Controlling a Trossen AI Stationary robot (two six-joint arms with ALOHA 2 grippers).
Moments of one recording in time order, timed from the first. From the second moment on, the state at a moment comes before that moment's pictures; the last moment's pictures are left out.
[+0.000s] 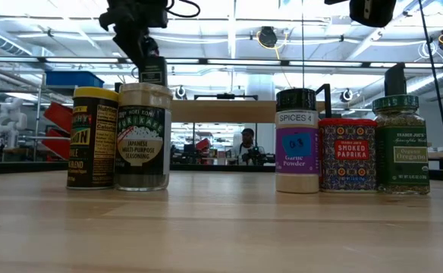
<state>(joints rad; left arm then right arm) 0.61 1.40 1.49 -1.26 0.17 0.67 0.31 1.11 1.11 -0.71 0.26 0.82</state>
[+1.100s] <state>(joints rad) 0.61 1.48 1.55 -1.27 0.16 0.71 0.31 1.11 1.11 -0.71 0.26 0.82</state>
